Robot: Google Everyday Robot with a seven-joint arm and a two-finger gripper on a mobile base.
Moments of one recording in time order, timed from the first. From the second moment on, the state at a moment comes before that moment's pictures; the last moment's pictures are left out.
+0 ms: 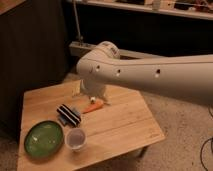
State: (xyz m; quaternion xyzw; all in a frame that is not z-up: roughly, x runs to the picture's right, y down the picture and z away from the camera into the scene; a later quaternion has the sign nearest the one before) arm -0.070 0.028 0.616 -0.21 0.08 0.73 0.65
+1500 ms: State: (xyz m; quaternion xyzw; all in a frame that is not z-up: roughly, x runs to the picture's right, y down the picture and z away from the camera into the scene) arm -0.124 -0.010 0.660 -0.24 0.07 0.69 0.68
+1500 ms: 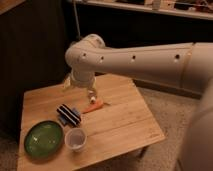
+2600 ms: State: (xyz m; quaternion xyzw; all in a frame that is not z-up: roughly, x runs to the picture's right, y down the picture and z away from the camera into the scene) arm 0.063 -0.035 0.721 -0.12 0.16 0.82 0.54
